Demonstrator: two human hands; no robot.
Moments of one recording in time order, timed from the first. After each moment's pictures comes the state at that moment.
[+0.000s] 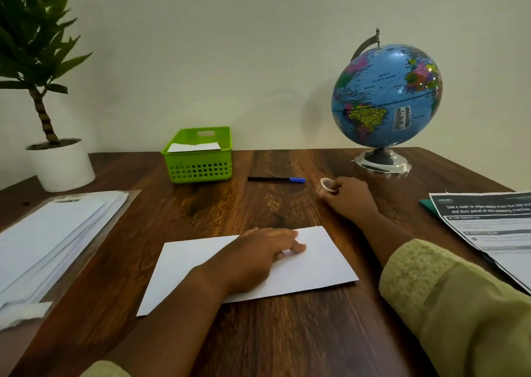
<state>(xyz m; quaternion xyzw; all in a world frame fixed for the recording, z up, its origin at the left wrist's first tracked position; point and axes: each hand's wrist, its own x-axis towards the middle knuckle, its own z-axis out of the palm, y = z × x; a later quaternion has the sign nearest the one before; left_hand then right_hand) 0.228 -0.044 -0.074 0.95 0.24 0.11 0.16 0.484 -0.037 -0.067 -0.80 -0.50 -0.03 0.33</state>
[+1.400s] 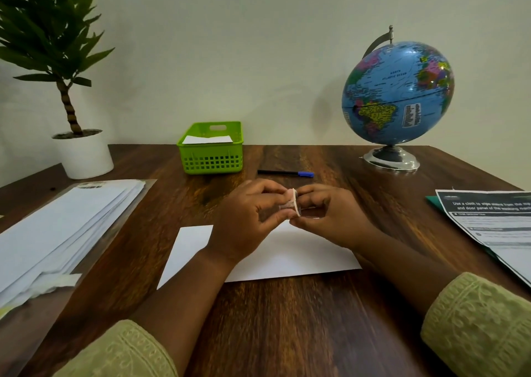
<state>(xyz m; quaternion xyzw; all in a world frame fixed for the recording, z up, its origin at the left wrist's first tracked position) 0.214 -0.053 -0.045 0.86 0.19 0.48 0.05 0.391 -0.110 -0.046 -0.53 -0.72 0.09 0.44</state>
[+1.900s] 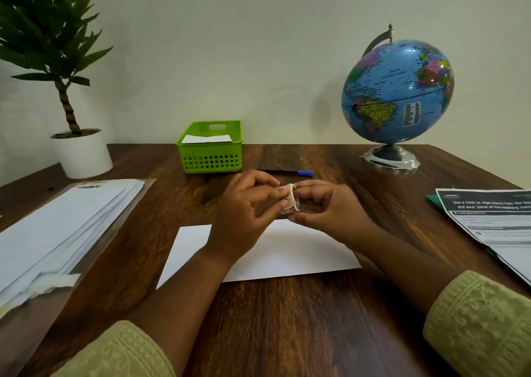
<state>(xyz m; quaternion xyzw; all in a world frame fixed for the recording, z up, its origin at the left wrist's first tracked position) 0.215 -0.051 -0.044 0.83 0.20 0.52 0.06 0.390 -0.111 -0.042 -0.54 -0.69 0.13 0.47</state>
